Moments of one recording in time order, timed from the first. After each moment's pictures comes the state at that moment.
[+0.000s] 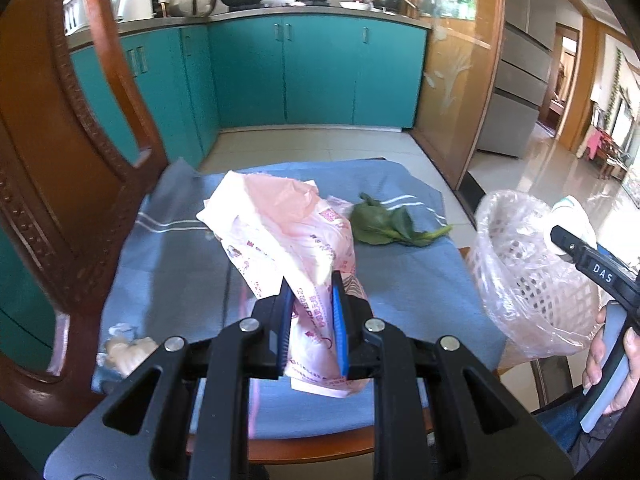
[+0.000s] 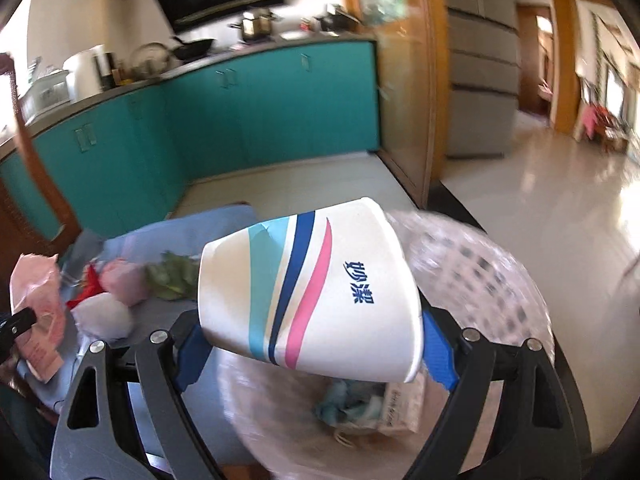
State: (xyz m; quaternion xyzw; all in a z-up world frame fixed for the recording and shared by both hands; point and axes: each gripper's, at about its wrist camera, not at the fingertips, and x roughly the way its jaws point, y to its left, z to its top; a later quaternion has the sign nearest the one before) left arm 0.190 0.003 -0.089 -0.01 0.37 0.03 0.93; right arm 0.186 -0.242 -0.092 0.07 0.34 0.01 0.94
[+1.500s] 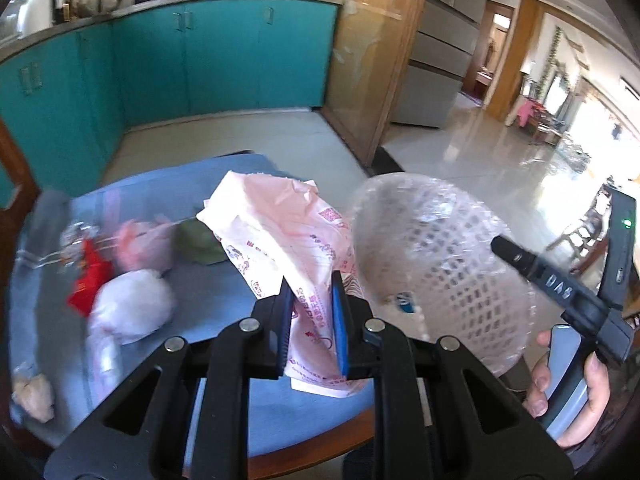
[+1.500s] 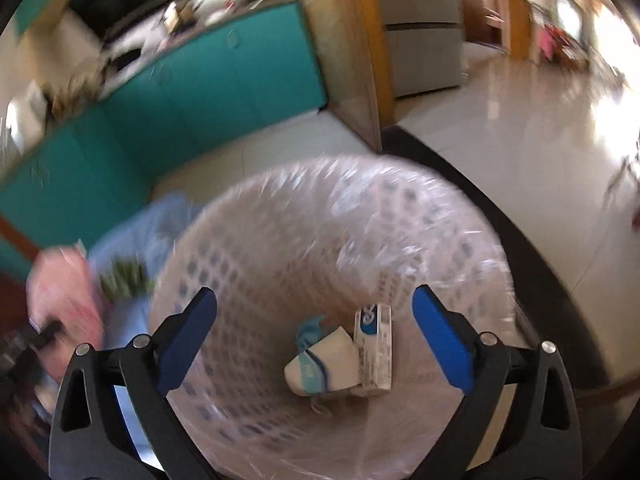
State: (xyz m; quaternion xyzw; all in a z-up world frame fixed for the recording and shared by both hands) left arm 0.243 -0.117 -0.094 -0.02 0.40 -0.13 0.91; right arm 0.170 -0.321 -0.105 0.21 0.35 -0.08 0.91
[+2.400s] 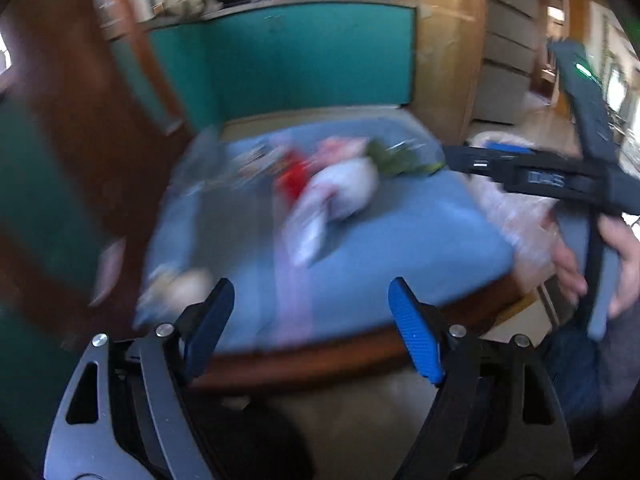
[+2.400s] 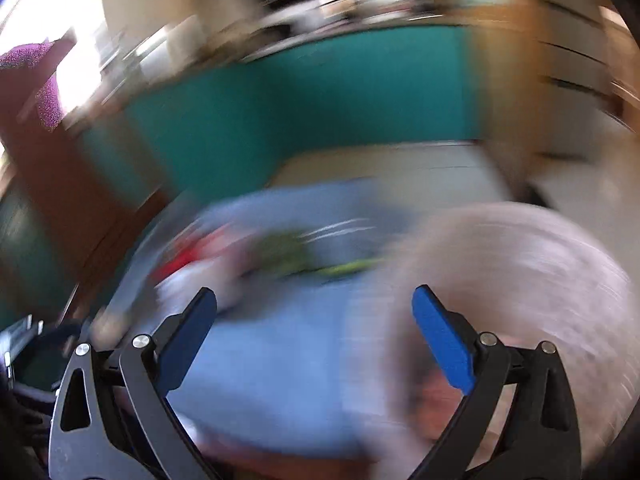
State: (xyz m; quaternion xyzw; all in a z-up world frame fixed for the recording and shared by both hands) left arm 0.090 0.042 -0.111 0.03 0.40 0.04 0.92; right arm 0.191 -0.099 -0.086 0.01 0.36 0.29 0.88
